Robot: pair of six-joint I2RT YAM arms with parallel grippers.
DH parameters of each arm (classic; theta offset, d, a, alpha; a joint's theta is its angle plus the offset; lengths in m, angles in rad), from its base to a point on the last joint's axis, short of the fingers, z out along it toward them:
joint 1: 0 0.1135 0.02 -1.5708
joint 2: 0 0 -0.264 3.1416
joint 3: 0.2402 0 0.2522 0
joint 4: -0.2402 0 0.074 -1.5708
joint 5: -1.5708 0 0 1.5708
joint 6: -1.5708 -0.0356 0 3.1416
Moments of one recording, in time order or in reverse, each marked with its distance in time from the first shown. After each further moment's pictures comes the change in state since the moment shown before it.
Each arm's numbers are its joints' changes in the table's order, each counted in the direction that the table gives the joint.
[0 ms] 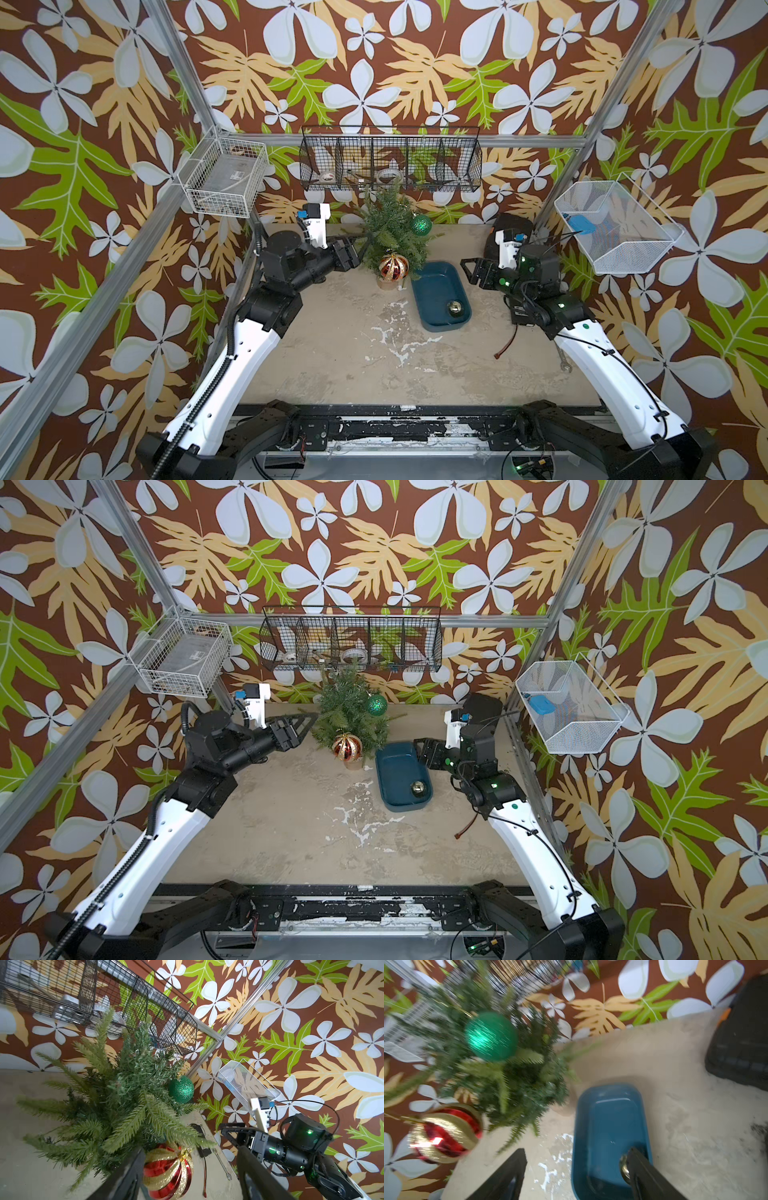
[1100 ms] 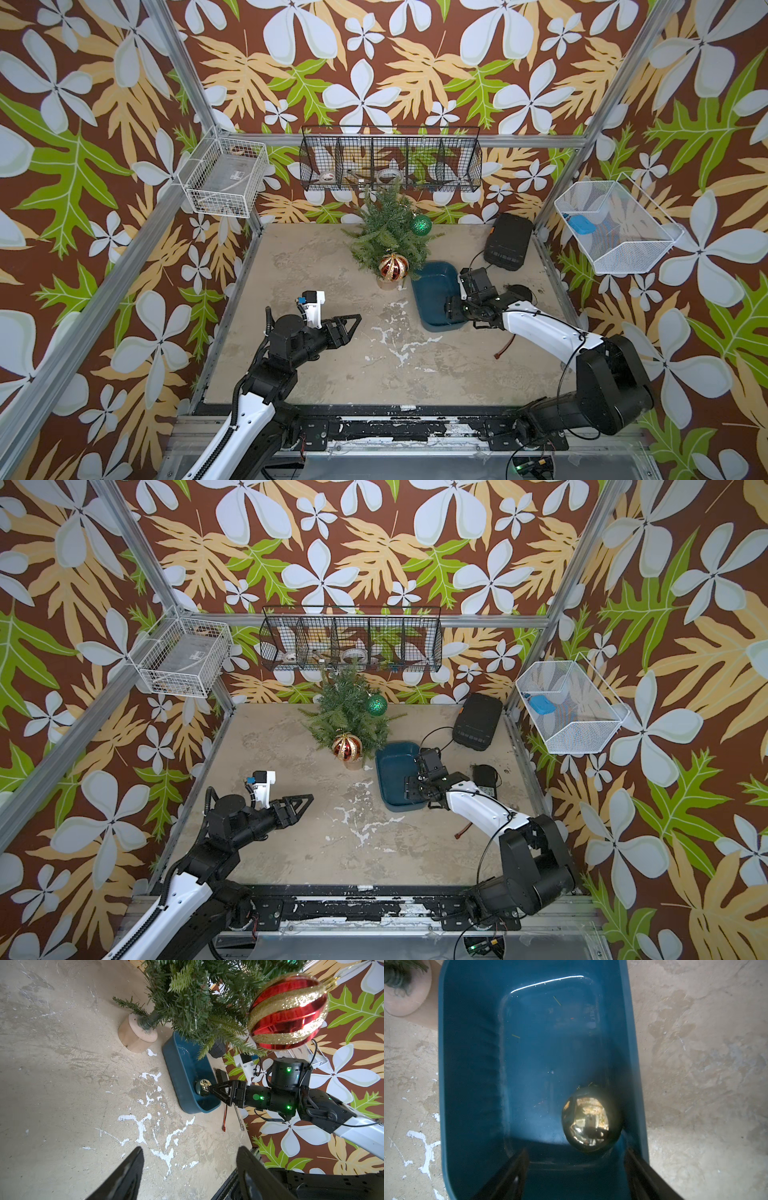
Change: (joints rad) left arm 0.001 -0.452 -0.735 0.033 -0.020 0.153; right arm 0.154 0.381 -0.126 -0.006 -0.258 0.037
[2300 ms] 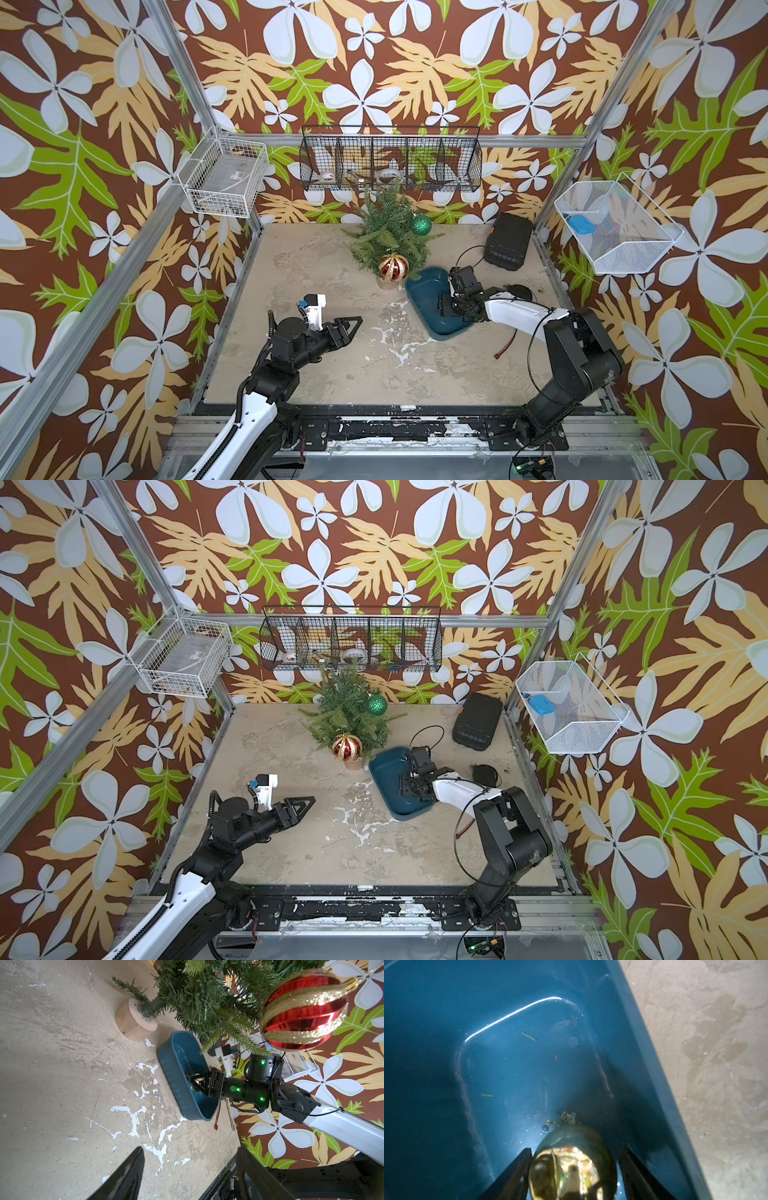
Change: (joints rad) left arm 0.000 0.011 -0.057 0.074 -0.029 0.100; right arm 0.011 0.205 0.062 0.112 -0.014 0.019
